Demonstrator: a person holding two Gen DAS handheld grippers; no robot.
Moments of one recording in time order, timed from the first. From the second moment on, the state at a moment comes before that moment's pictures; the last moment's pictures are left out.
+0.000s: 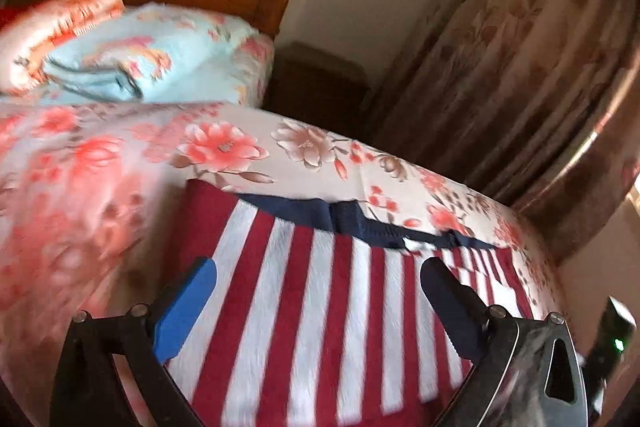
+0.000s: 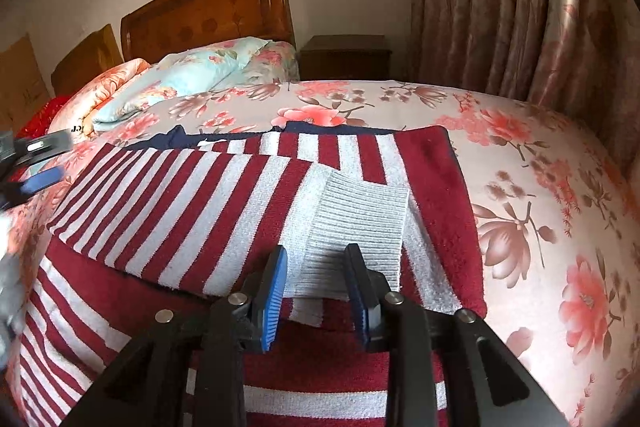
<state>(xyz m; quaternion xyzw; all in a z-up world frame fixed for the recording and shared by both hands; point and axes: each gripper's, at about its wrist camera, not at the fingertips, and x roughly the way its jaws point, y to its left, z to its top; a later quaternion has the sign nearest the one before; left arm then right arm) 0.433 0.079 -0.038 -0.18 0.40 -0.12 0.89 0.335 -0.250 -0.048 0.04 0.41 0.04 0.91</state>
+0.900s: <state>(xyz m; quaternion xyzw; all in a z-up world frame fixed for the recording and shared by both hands) 0.378 0.017 -0.051 -0.01 0.43 -0.09 0.90 0.332 -0.247 -0.048 0.05 0.41 0.08 0.91</state>
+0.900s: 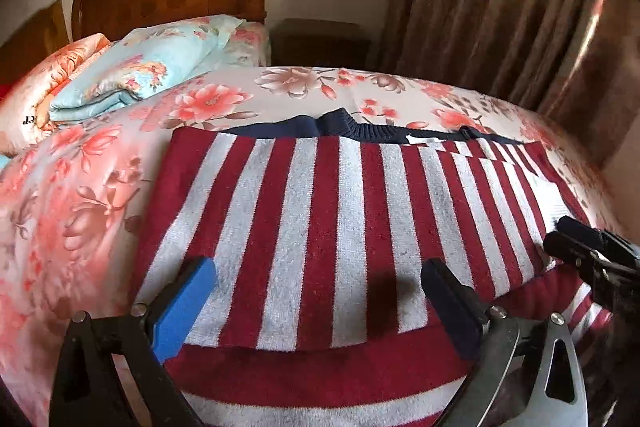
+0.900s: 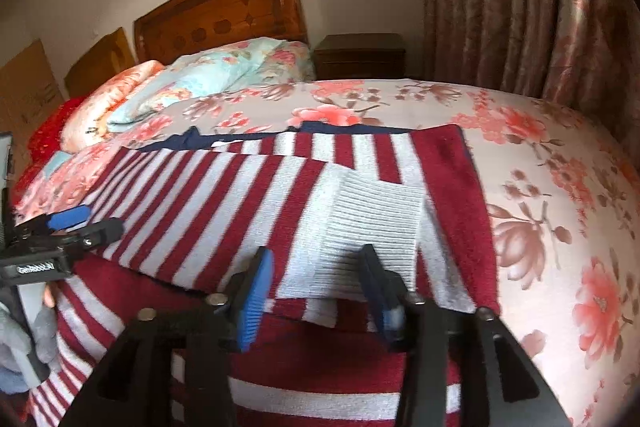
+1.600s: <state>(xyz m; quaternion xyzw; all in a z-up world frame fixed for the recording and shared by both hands) 0.297 0.051 -0.066 -0.04 0.44 -0.09 0.89 0.250 -0.226 -0.052 0.00 0.44 0.10 0.89</state>
